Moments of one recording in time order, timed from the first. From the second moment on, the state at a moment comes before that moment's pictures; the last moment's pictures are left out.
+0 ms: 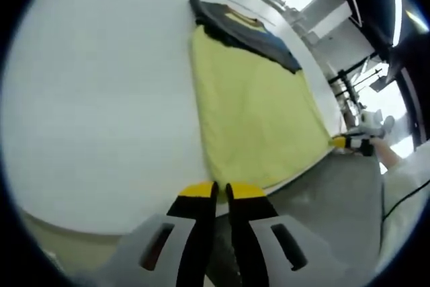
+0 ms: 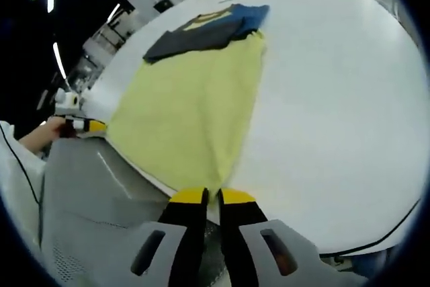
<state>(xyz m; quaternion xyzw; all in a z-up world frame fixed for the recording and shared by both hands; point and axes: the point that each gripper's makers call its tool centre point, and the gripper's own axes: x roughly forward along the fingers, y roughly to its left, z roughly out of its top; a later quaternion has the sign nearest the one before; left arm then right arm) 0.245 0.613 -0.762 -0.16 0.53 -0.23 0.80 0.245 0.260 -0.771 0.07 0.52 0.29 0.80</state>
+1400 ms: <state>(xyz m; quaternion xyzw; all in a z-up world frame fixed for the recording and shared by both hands) 0.242 0.610 -0.713 -0.26 0.49 -0.20 0.81 0.248 0.257 -0.721 0.10 0.45 0.29 0.84</state>
